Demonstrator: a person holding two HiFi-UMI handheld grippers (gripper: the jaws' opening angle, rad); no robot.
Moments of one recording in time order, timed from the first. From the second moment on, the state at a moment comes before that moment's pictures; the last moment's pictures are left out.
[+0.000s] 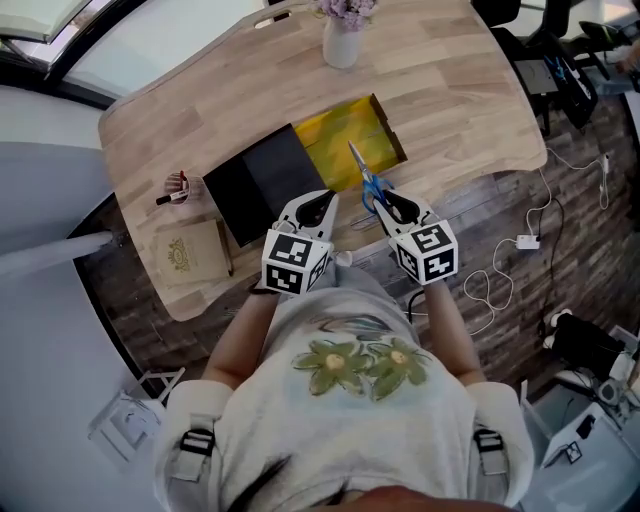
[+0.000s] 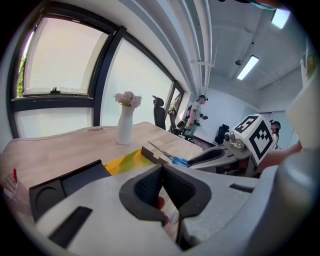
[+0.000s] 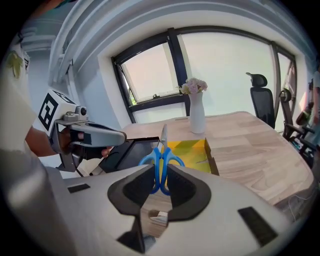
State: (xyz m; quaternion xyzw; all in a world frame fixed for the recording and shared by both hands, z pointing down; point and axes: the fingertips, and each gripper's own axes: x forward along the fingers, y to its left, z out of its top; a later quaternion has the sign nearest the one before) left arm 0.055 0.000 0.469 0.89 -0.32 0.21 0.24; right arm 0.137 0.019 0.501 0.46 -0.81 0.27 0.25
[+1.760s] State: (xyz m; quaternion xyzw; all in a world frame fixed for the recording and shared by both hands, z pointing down) left arm 0.018 -0.087 0.515 0.85 -0.36 0.22 0.30; right arm 0.119 -0.084 0.557 0.31 -0.85 0.19 0.37
